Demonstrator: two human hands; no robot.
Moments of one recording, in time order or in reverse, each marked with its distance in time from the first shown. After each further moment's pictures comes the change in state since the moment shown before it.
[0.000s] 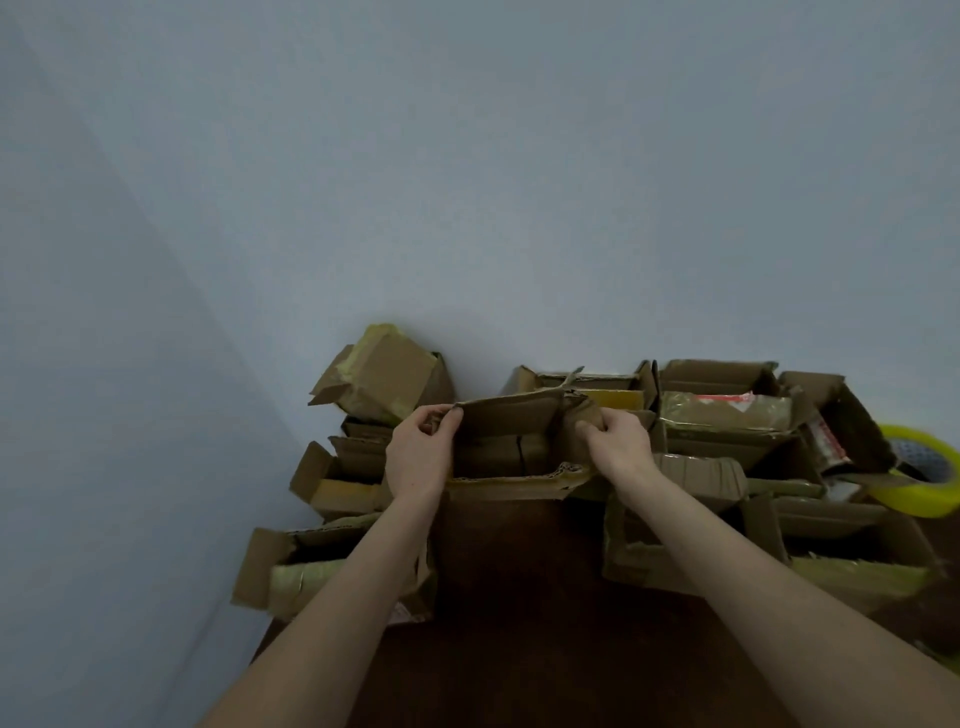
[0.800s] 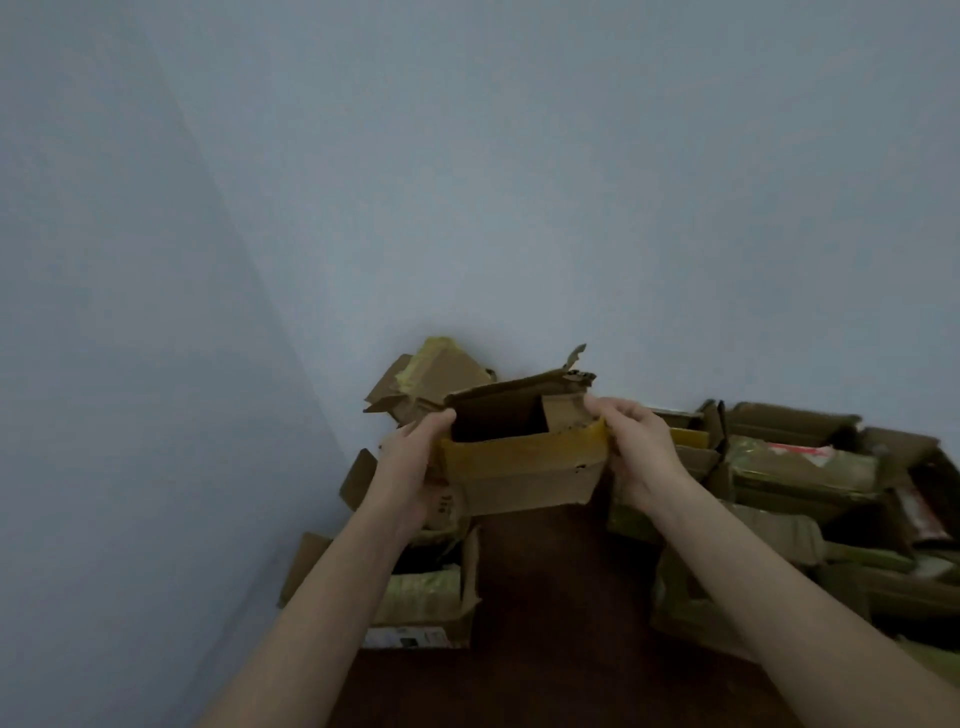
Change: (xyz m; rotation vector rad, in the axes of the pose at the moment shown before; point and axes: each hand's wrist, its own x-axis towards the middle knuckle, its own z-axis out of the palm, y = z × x) left_hand -0.003 0.026 -0.084 -0.556 -0.172 -0.301; right_hand 0.000 -0.058 0.039 0.507 -0.144 0.130
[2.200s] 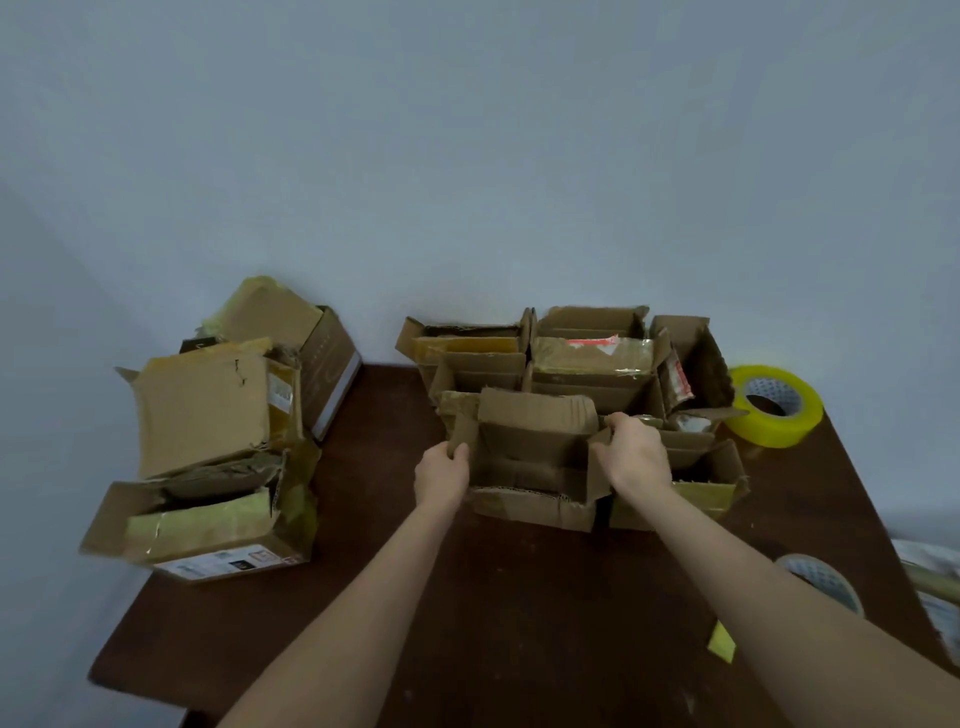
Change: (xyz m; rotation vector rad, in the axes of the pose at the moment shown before) left_hand -0.033 -0.197 0.204 0.653 -0.024 -0.039; right_hand -0.014 0.090 -0.257 -1.054 0.289 -0.053
